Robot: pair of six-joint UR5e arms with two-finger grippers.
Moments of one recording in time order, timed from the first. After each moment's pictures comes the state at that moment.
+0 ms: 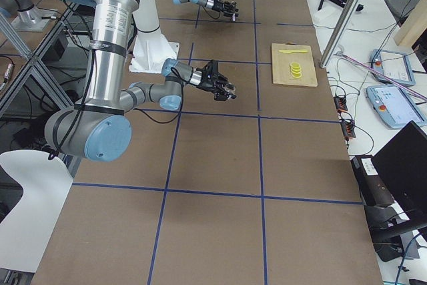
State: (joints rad) left arm -0.24 -1.57 -1.57 -2.58 -0.52 -1.28; right arm 0.32 -1.81 2.01 -0.65 0.80 1.19
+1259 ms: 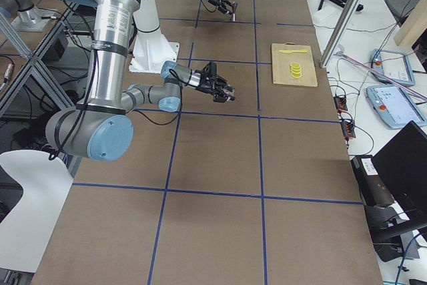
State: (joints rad) left arm -0.24 -1.42 -1.76 -2.58 -0.73 -1.22; right arm 0.29 -1.81 1.99 -0.65 0.75 1.20
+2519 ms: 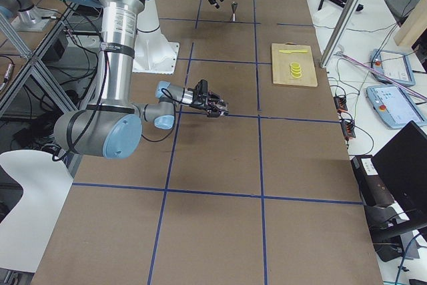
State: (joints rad) left arm -0.27 -1.26 -2.11 -2.48 -1.13 -1.09; right arm 0.16 -1.78 1.74 -0.48 0.56 1.21
